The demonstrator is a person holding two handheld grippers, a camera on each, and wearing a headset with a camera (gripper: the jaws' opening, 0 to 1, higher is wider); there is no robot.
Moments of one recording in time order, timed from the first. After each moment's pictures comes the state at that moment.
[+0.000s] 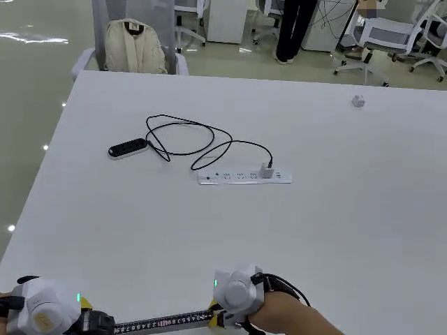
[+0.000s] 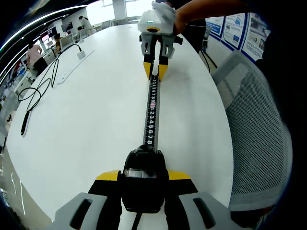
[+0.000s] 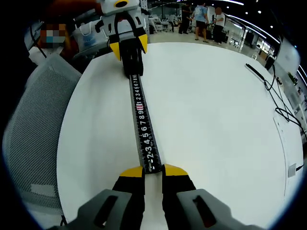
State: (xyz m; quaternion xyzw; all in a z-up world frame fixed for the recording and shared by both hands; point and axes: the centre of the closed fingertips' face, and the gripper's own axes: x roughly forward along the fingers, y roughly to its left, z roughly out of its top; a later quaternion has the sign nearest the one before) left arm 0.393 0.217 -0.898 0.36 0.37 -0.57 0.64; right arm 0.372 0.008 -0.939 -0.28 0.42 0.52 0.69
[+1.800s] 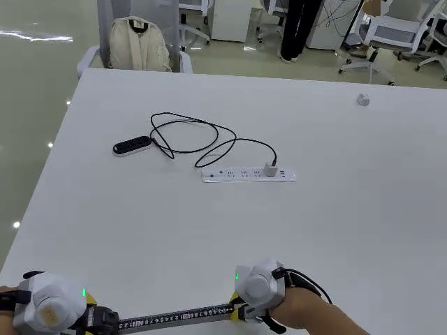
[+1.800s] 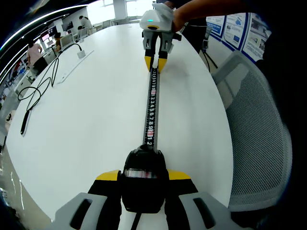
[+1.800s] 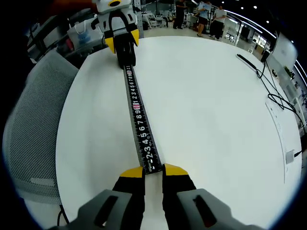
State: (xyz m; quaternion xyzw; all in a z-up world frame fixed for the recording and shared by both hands) left arm 0.393 0.217 -0.899 0.36 0.37 -0.57 0.64; right arm 0.371 -0.030 -0.938 -0.29 0.44 0.49 0.70
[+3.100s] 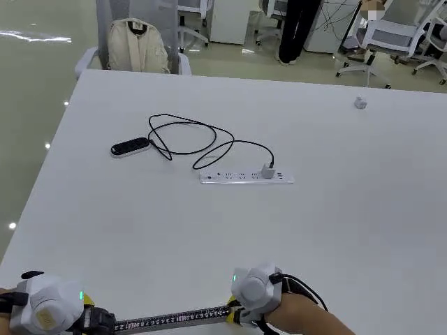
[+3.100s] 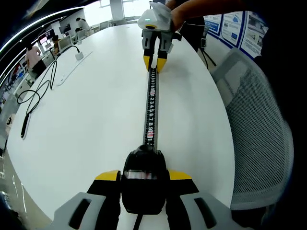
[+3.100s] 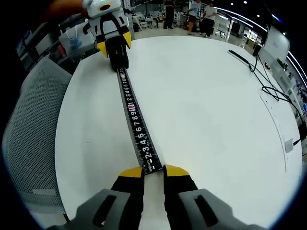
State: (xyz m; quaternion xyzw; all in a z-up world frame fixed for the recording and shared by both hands) left arm 0.393 0.216 -0.900 0.36 0.36 -0.57 0.64; right arm 0.369 -0.030 -0.939 -0.27 0.45 0.47 0.71
